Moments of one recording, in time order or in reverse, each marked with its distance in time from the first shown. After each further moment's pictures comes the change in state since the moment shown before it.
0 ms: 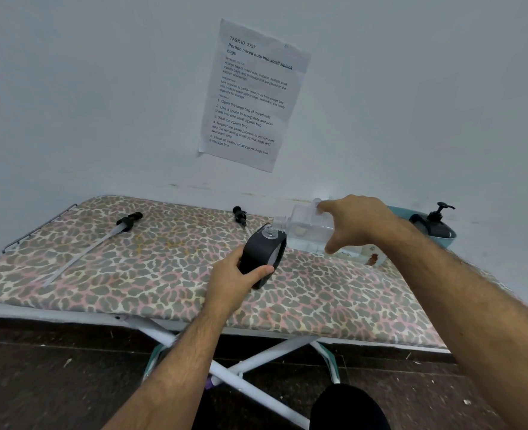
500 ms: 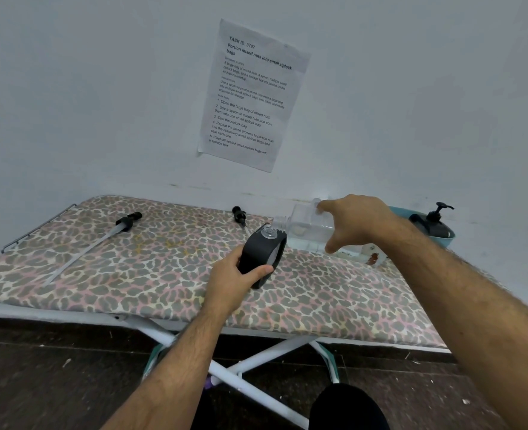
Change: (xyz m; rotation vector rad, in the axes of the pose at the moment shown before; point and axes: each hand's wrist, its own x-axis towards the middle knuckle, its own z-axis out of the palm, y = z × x) left_hand -0.001 0.001 0.000 0.004 -0.002 0.003; right_hand -0.002 0.001 -0.003 0.008 0.007 -0.004
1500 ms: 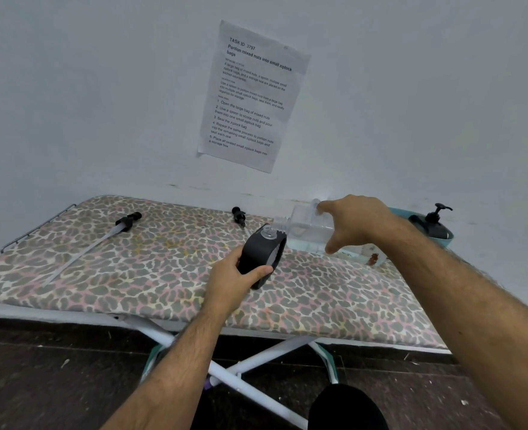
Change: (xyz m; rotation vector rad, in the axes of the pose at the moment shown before) left_hand -0.001 0.003 0.000 0.003 0.005 -0.006; right_hand 0.001 0.000 0.000 -0.014 0.000 -0.009
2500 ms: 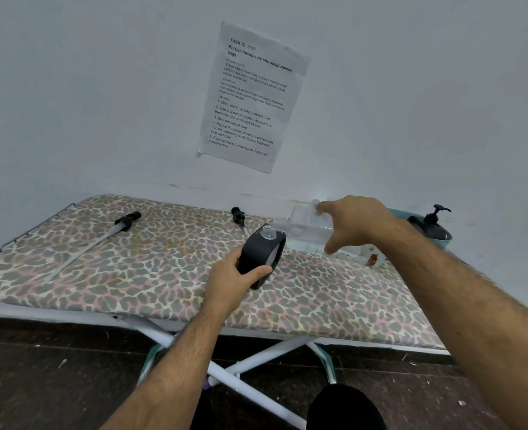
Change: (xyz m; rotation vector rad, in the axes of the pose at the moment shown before) left_hand -0.001 0.001 -0.001 0.012 -0.001 0.006; right_hand 0.000 0.000 -0.001 -0.022 -0.024 0.013
